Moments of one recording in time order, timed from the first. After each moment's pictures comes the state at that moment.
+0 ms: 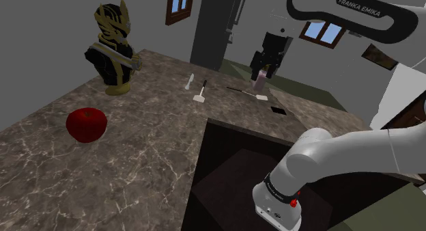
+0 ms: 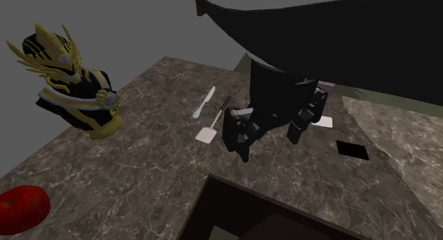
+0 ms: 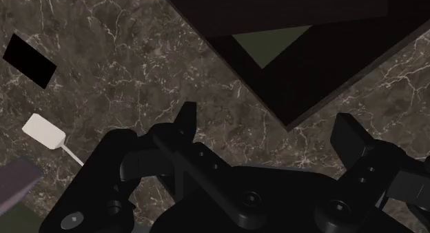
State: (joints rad) arm 0.01 -0.74 -0.07 -2.27 -0.07 1.43 0.12
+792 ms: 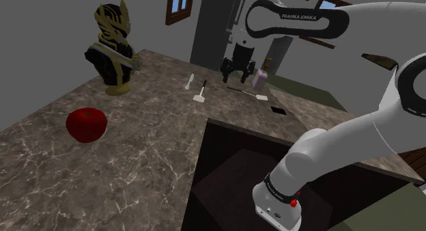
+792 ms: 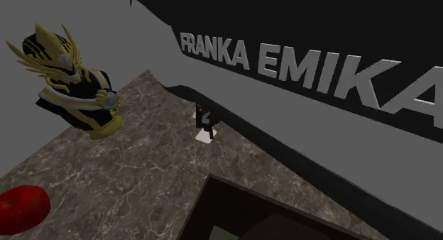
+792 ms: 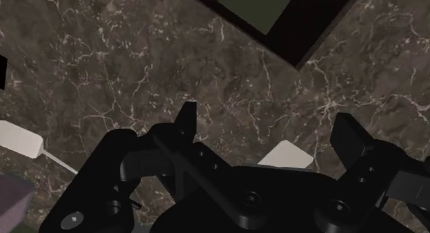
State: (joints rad) arm -0.03 -0.47 -0.03 -2.28 -0.03 1.76 0.35
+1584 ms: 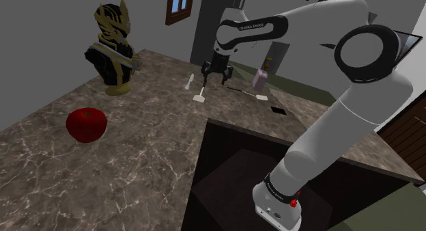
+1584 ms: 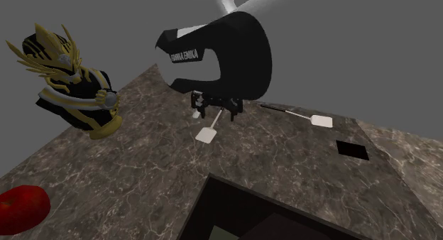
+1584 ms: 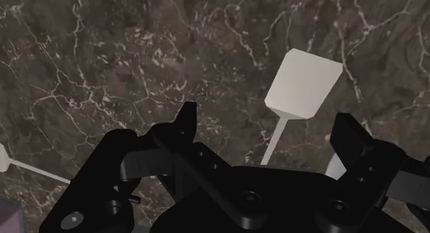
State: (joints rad) arm -0.08 -0.07 -0.03 -2.10 -0.04 2.03 0.59
